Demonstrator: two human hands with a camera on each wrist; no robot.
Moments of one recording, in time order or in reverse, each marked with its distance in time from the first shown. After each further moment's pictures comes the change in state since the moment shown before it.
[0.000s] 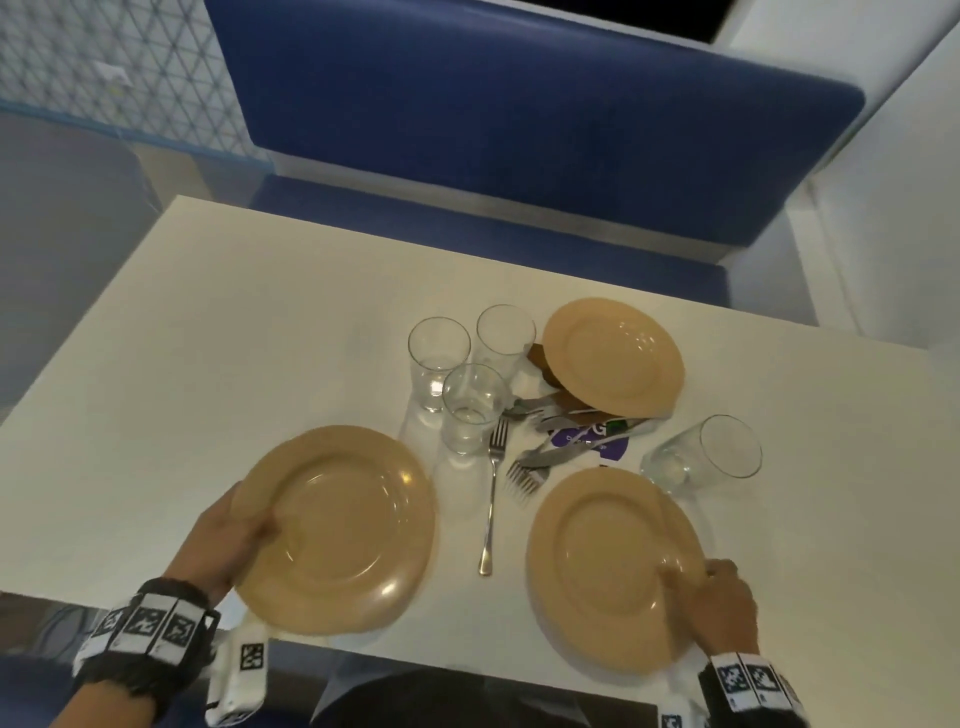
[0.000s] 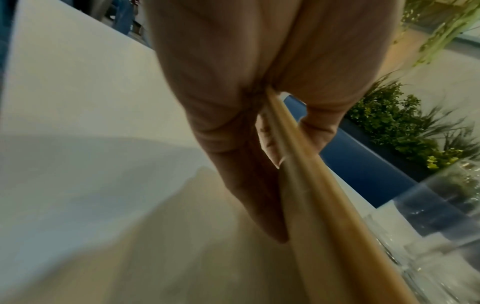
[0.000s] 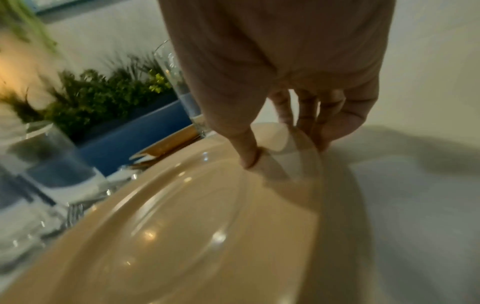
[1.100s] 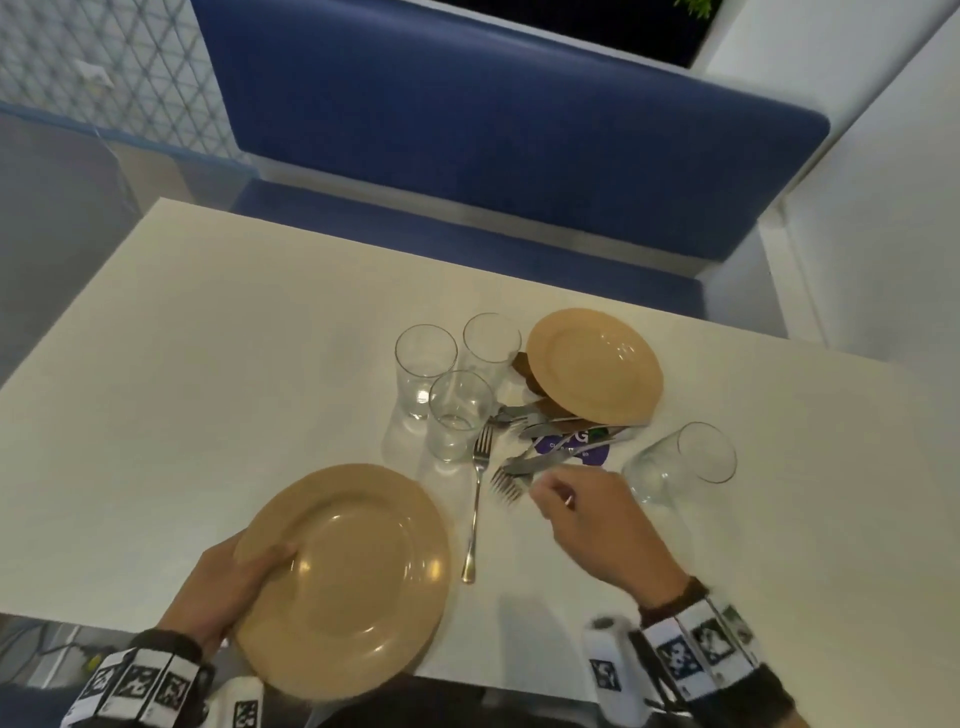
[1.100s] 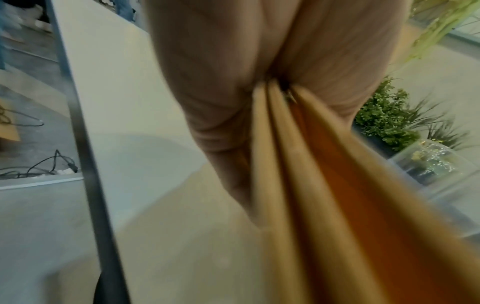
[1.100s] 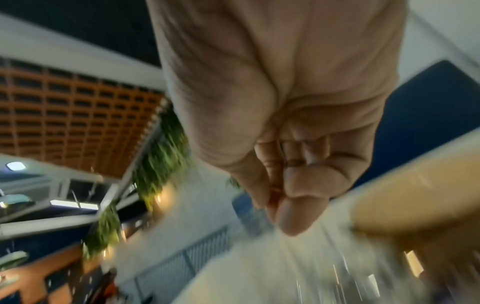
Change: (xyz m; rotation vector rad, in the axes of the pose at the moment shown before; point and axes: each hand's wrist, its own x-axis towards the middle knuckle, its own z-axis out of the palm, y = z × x) left_hand -0.025 -0.019 0.019 0.000 -0.070 -0.036; right_hand -0.117 -0.161 -0.060 -0.077 -0.286 -0.851
